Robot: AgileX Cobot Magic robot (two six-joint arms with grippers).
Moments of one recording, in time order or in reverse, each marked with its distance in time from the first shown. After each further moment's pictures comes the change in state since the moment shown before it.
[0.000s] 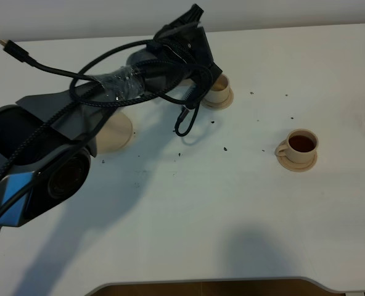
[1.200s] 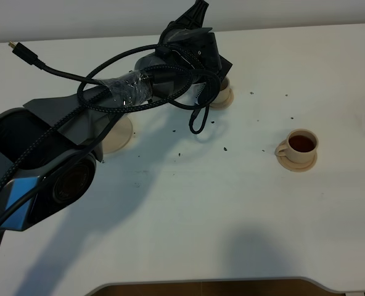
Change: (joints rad) left arm -0.026 0.004 -0.005 0.085 -0.007 -0.179; right arm 0.000 0.000 0.000 0.000 0.000 0.000
